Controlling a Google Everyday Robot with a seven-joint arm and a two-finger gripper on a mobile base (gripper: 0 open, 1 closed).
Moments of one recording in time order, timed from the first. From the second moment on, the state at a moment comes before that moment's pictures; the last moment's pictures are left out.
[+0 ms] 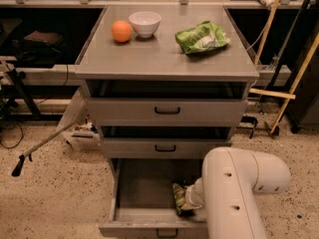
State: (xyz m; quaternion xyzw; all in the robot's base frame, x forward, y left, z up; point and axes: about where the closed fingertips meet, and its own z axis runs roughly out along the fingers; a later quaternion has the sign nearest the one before) arm 0.587 -0.140 0.141 -0.63 0.75 0.02 0.21
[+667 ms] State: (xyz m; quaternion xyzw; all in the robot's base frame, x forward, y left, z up) arm 0.587 -0.140 0.141 -0.63 0.75 0.02 0.21
